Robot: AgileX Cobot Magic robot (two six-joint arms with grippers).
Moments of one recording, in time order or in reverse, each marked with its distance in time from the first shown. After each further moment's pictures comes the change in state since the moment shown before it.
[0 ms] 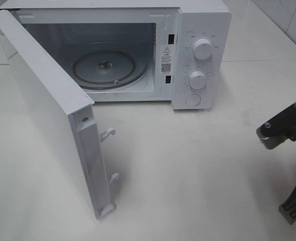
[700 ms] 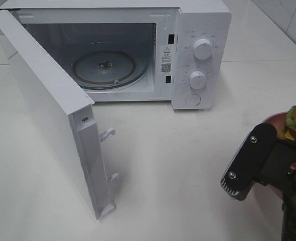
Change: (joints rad) left arm 0.000 0.000 0.000 0.000 0.000 0.000; right arm 0.379 -0.009 0.000 -0.013 0.037 -0.034
